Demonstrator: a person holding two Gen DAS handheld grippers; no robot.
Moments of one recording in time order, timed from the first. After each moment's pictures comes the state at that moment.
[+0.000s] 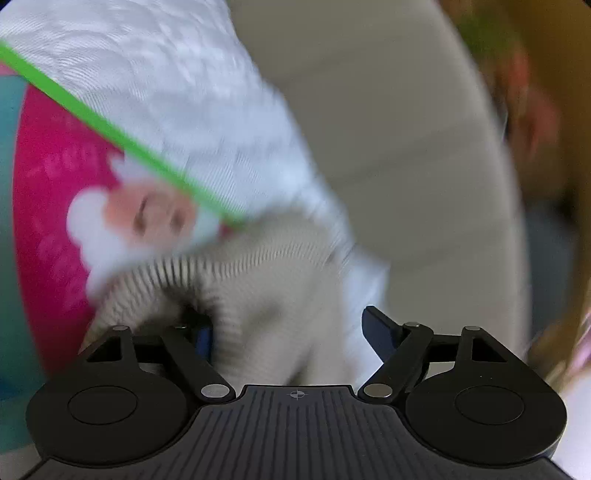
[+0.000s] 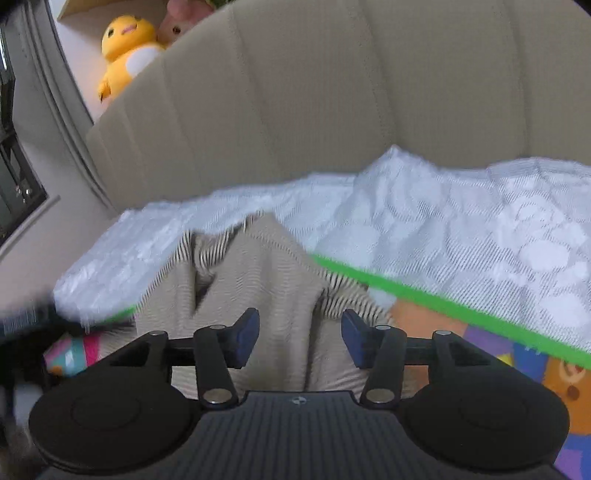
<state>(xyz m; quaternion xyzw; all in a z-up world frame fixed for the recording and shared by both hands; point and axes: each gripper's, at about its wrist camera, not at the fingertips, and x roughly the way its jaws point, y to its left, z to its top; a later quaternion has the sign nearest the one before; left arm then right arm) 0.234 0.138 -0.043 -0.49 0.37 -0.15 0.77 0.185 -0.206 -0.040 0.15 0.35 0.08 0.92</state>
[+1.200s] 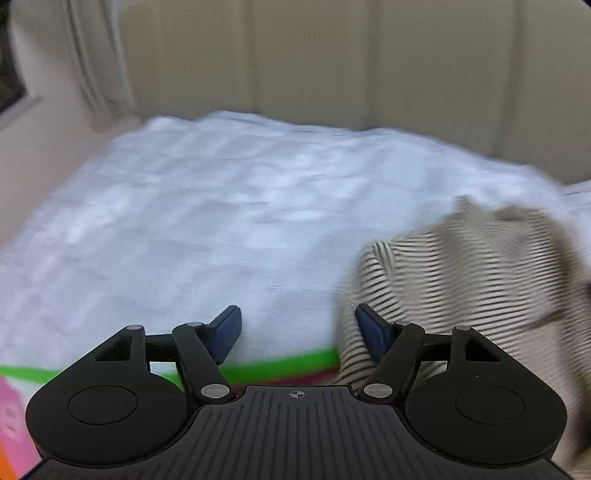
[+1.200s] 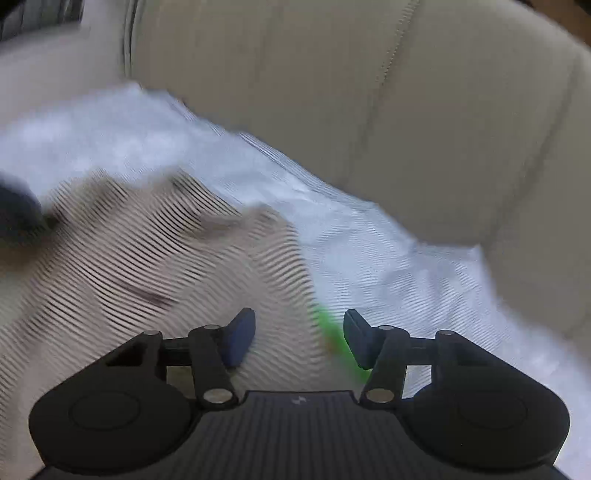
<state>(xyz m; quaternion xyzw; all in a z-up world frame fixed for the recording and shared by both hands) 0.314 0.137 -0.045 0.07 0.41 0.05 0.91 0.287 -0.120 -0.058 -0.18 0.35 0.05 0.92</state>
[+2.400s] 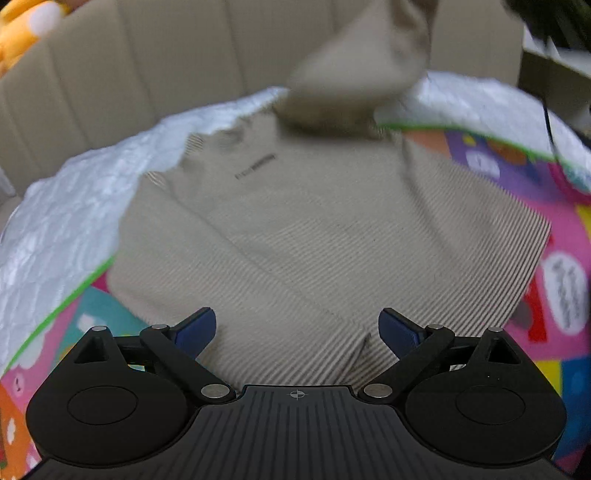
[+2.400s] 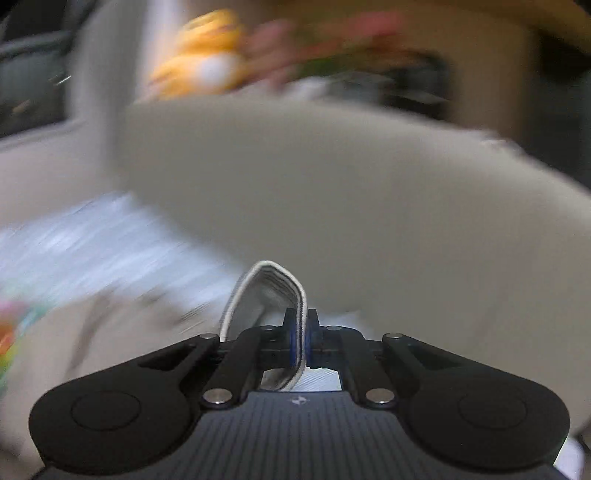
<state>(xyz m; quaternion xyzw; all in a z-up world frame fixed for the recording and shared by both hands) 0.115 0.034 -0.007 0.21 0.43 -0.22 0.85 0.194 -0.263 0.124 -0.09 0.23 0.02 0.97</state>
